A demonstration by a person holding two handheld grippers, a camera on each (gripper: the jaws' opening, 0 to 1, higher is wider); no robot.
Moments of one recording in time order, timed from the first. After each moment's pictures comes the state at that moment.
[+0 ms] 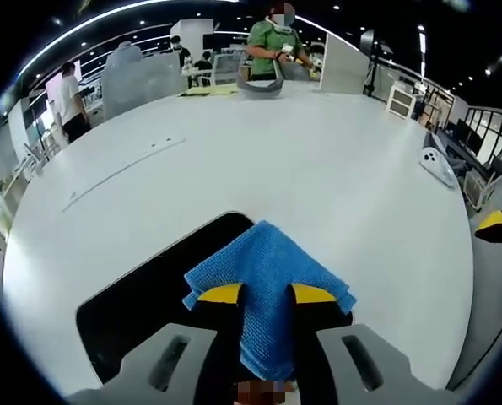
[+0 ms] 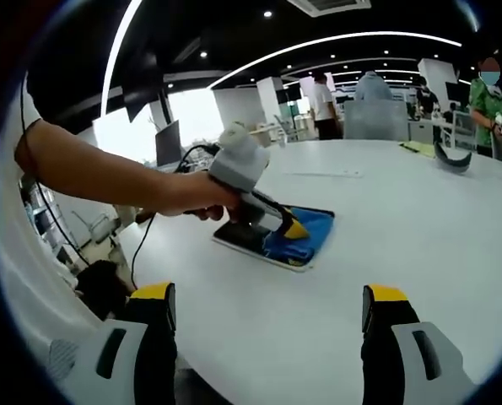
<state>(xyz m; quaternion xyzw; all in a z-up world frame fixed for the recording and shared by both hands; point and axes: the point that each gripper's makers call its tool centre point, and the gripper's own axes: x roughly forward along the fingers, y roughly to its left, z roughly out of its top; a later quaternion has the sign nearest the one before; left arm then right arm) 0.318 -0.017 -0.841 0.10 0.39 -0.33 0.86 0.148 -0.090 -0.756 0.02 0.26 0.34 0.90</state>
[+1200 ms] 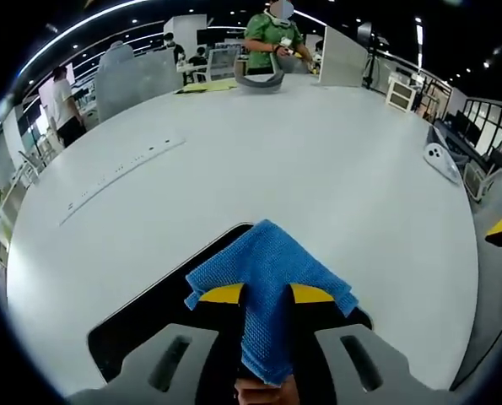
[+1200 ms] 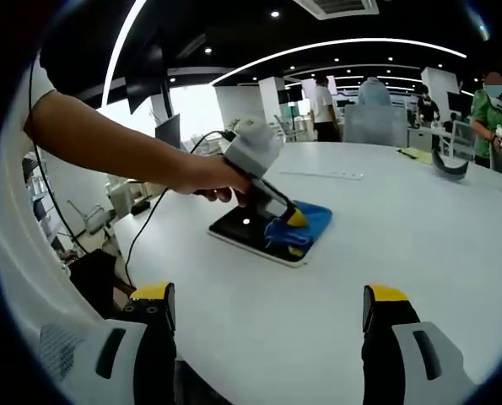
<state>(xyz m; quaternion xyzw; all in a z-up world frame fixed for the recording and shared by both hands) 0.338 -0.015 -0.842 0.13 0.40 -0.33 0.85 0.142 -0.096 -0.762 -0.01 0.26 0.33 0.91</state>
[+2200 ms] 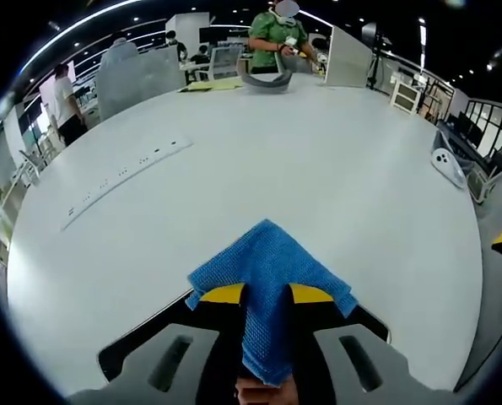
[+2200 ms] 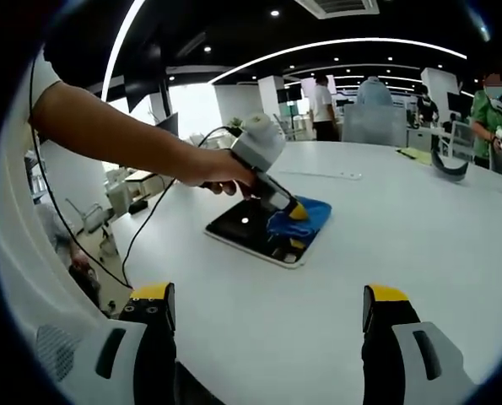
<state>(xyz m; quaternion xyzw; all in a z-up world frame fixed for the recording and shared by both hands) 0.362 -0.011 -0.843 0.12 0.40 -0.33 0.85 0.149 -0.097 -0.763 -0.01 0.26 0.33 0.91</state>
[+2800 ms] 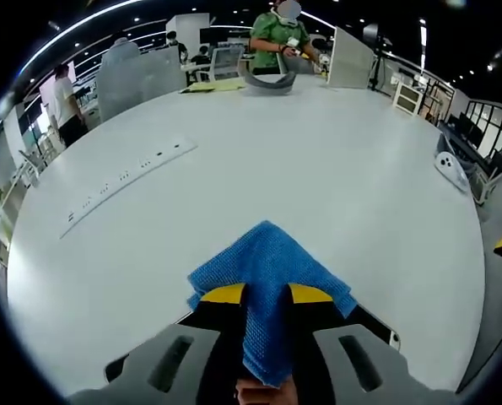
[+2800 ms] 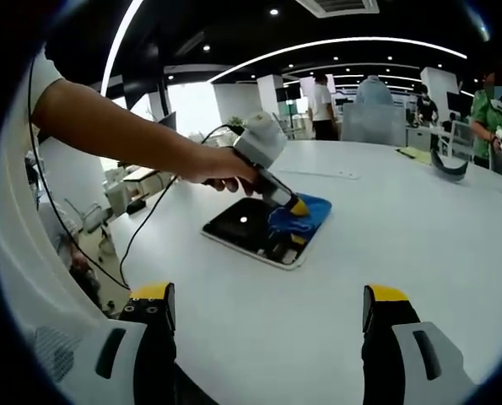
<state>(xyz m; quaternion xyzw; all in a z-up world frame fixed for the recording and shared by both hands) 0.378 -0.011 -0.843 0.12 0.40 -0.33 0.85 0.155 -0.099 -0.763 -0.01 0.26 0.33 0.91</state>
